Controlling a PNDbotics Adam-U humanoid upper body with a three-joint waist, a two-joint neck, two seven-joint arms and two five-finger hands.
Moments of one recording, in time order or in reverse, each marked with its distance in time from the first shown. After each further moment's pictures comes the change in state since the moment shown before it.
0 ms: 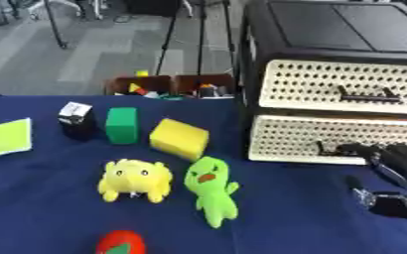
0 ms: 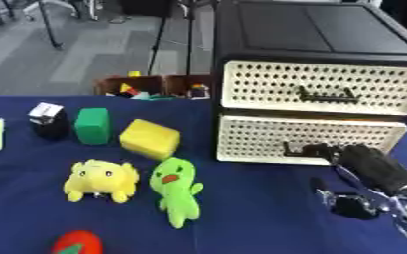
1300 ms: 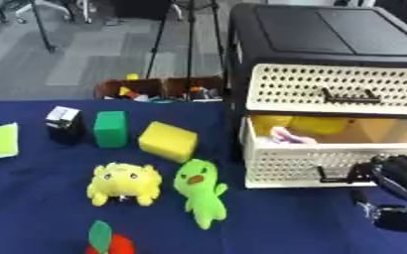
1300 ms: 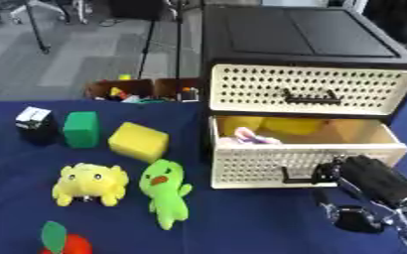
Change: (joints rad) left arm 0.001 -0.007 0.001 0.000 -0.002 0.005 0.006; right arm 0.067 0.021 0.003 -0.096 0.061 0.040 0.081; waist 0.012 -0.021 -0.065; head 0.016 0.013
